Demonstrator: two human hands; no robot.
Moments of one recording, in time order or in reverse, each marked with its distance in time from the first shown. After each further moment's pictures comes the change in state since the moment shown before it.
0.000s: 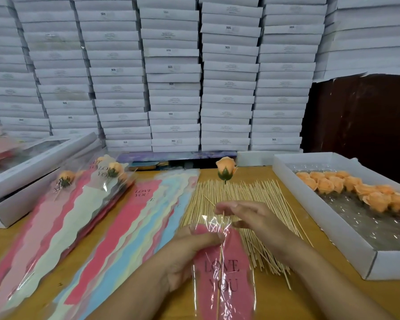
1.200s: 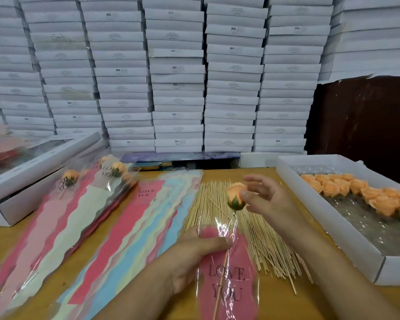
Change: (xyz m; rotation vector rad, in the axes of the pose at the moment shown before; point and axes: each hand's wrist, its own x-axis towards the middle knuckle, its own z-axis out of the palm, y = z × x) left_hand -0.004 0.000 0.001 0.038 0.004 -0.017; right_hand 0.014 -0.007 -0.018 0.046 0.294 -0.045
